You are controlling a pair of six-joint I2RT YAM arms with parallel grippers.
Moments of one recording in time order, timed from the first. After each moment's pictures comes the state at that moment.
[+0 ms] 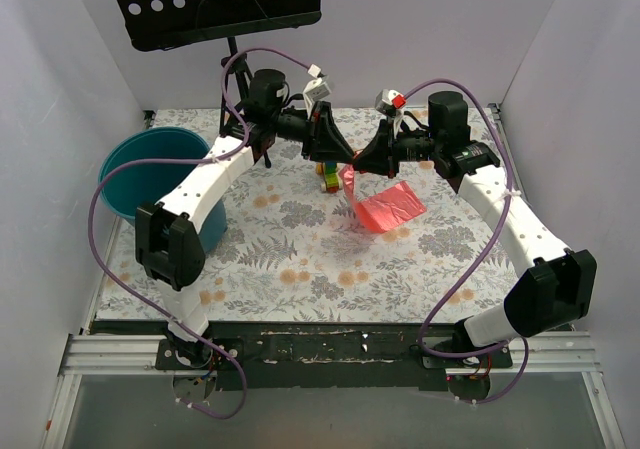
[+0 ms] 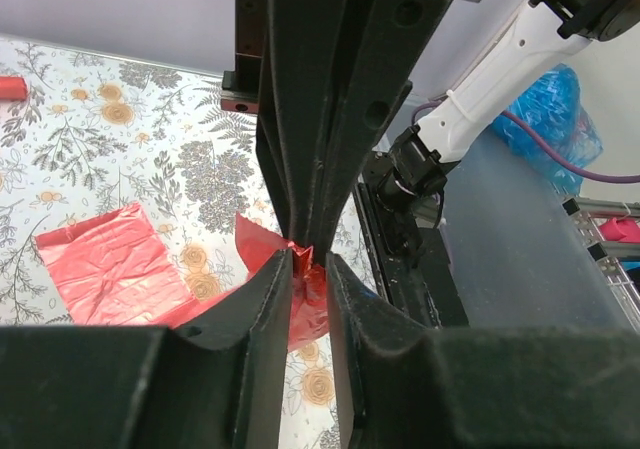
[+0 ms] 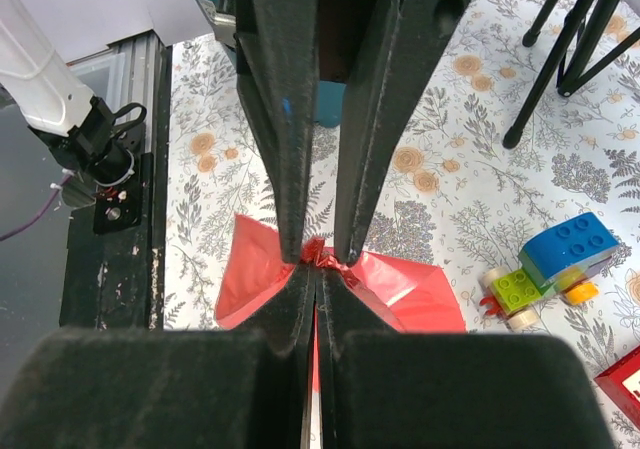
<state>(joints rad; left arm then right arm) -0.47 1.82 1.74 -0.21 1.32 -0.06 0.37 1.45 1.37 -0.30 -1.07 -0.16</state>
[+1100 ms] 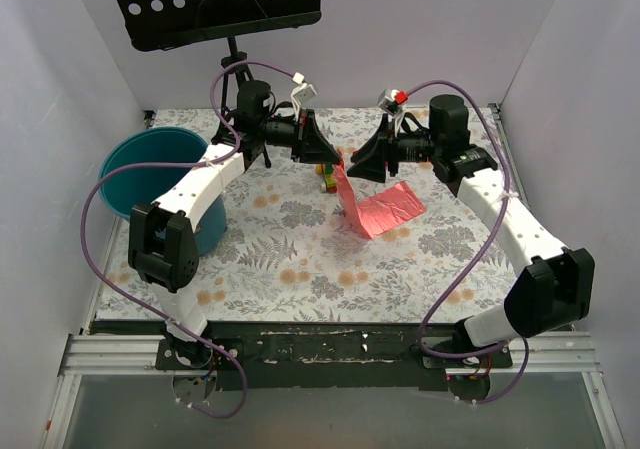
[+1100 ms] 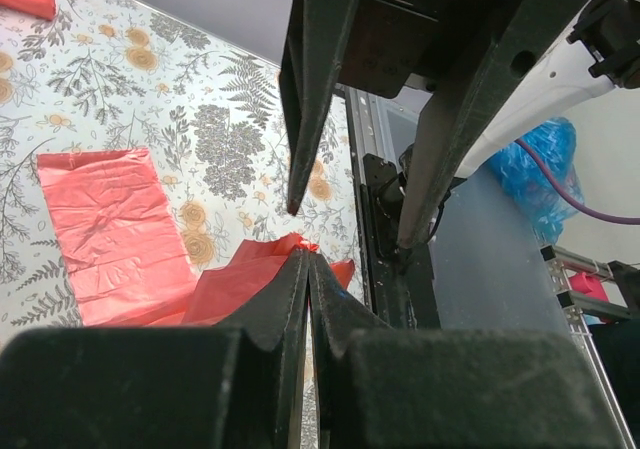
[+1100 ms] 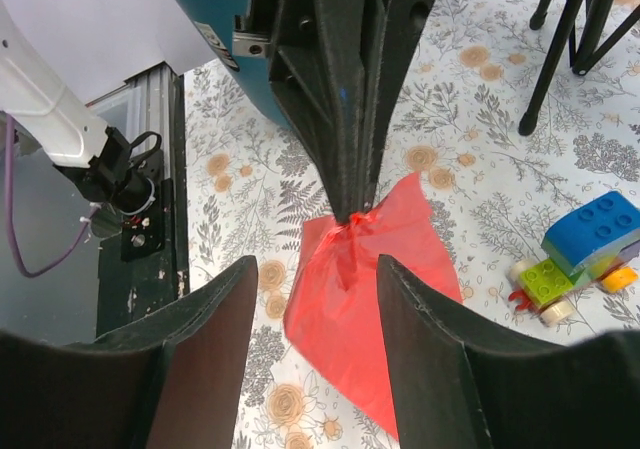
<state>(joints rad) -0.39 1.79 1.58 -0.08 1.27 -0.23 0.35 1.43 1.30 -0.20 -1.06 0.01</state>
